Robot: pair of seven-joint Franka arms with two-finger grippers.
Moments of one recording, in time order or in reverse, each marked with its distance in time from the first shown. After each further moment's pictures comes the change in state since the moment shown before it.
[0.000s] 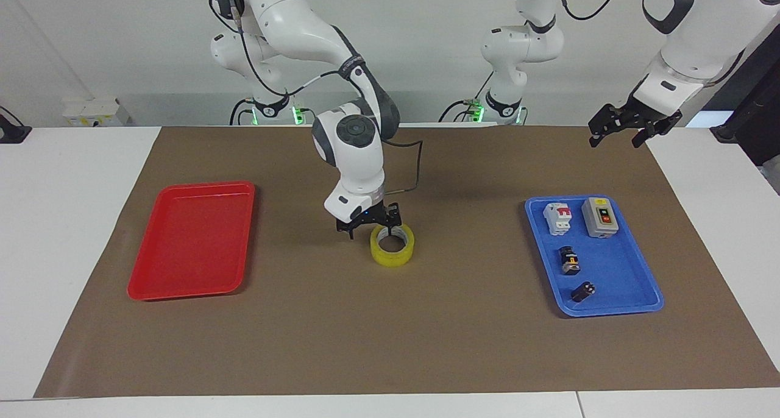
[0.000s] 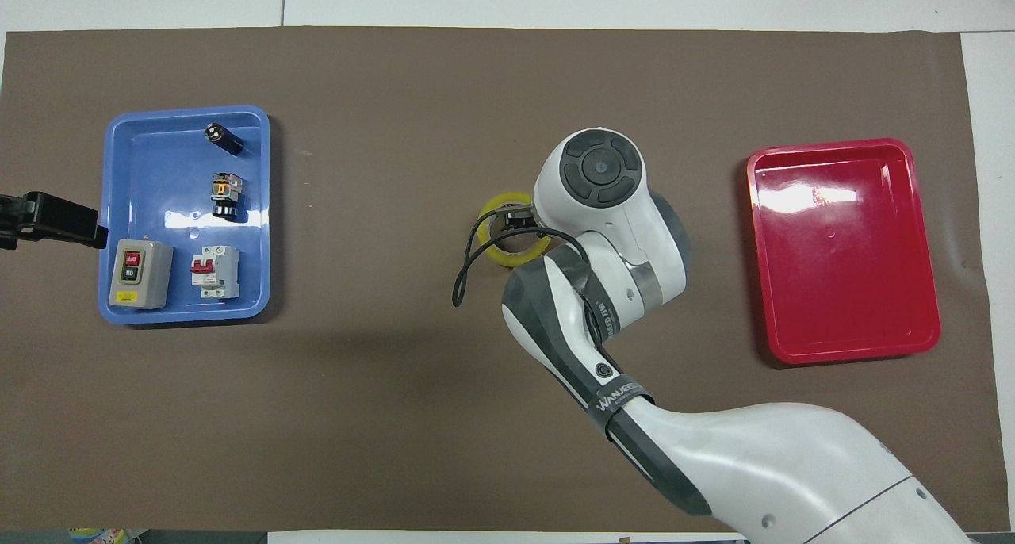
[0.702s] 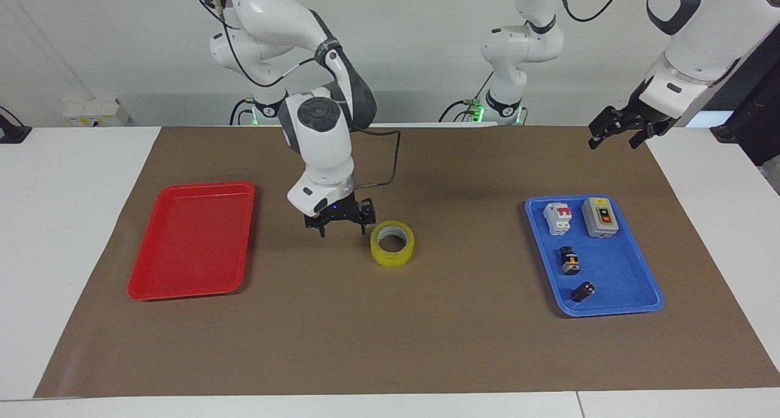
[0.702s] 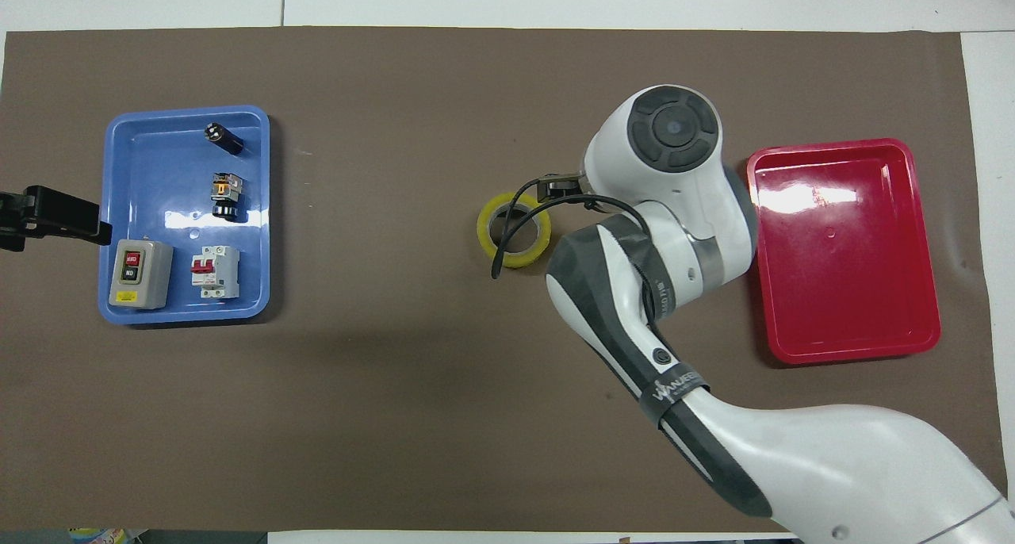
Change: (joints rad) left arm 0.001 0.002 0.011 -0.005 -0.040 -0.003 -0.030; right arm -0.072 -0.040 -0.001 0.048 -0.029 -0.066 -0.017
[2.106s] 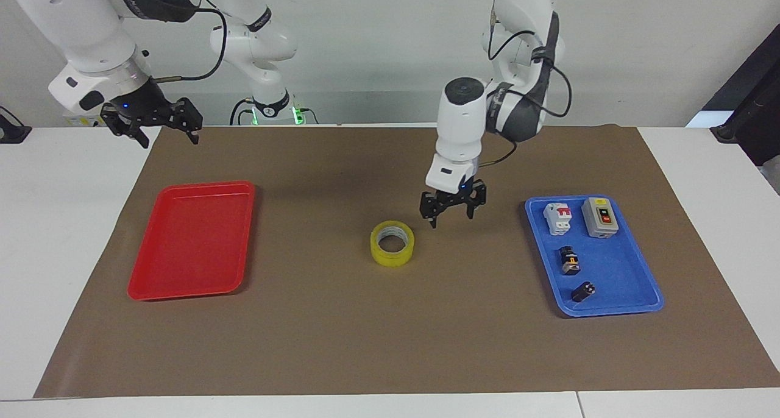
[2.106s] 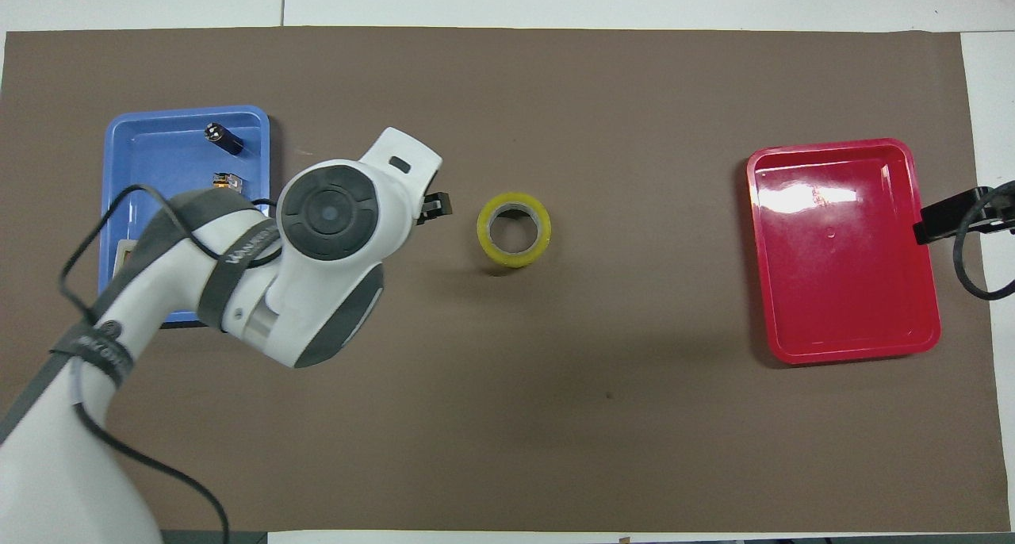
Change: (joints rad) left arm -0.503 0.163 -0.013 -0.289 0.224 0.668 -0.778; right arm -0.498 -0.394 -0.015 0.090 -0.041 -0.693 -0.579
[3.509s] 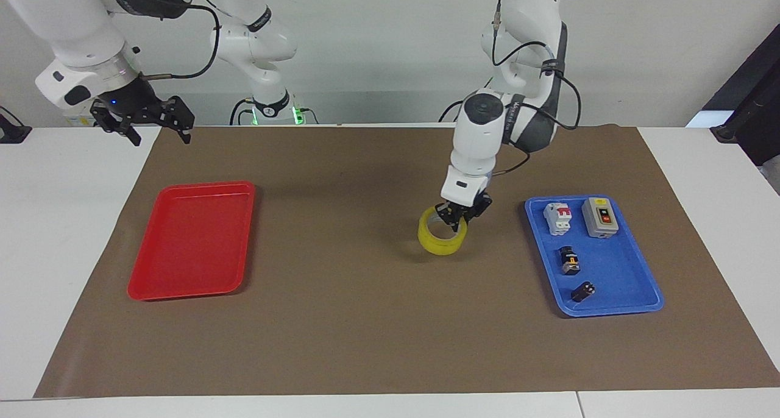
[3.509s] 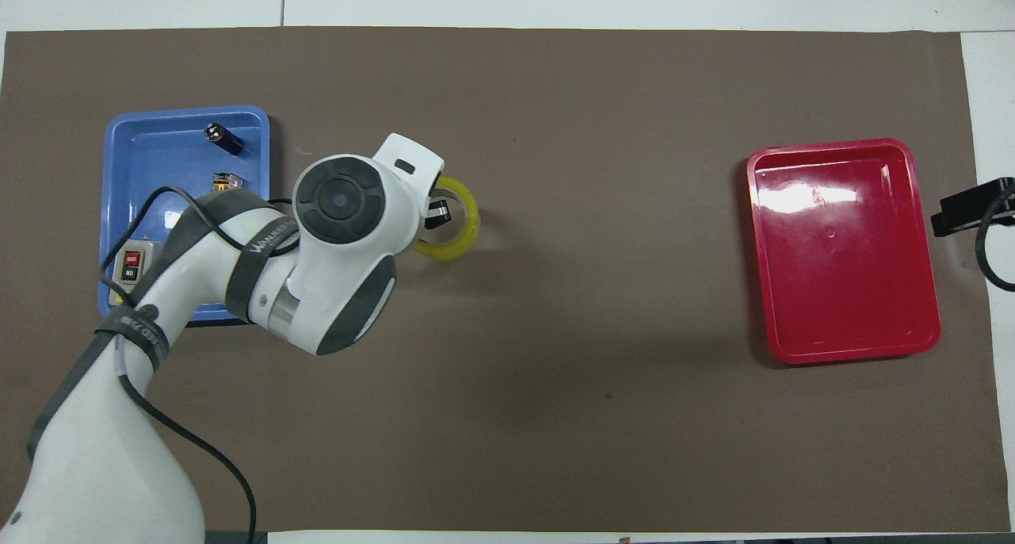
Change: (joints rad) left arm -0.054 0.118 -0.020 0.032 -0.043 0.052 -0.124; right arm -0.009 0.005 -0.012 0.034 0.000 -0.004 0.020
